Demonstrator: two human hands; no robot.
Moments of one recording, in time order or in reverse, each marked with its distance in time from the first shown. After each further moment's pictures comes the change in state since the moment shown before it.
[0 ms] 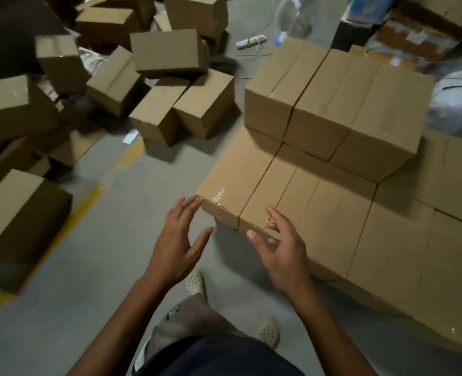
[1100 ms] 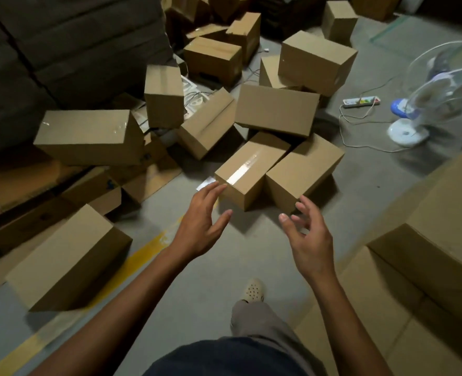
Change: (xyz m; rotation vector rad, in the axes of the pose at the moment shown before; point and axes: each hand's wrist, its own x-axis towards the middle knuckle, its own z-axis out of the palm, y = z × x) left_hand 0.461 -0.375 -0.255 -0.035 0.175 -0.149; right_hand 0.504 -0.245 0.374 0.046 -0.120 -0.123
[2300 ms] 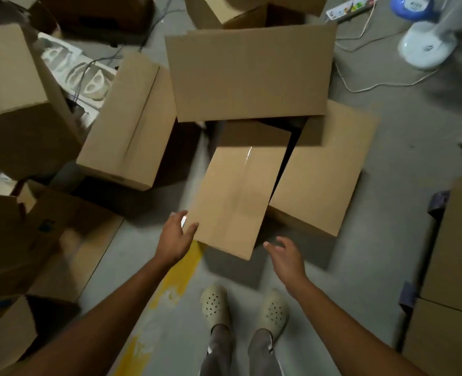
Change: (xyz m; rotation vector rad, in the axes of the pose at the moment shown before) left_hand 0.563 -0.410 0.258 0.011 -0.467 -0.414; right_hand 0.536 0.298 0.296 -0.017 0.035 0.890
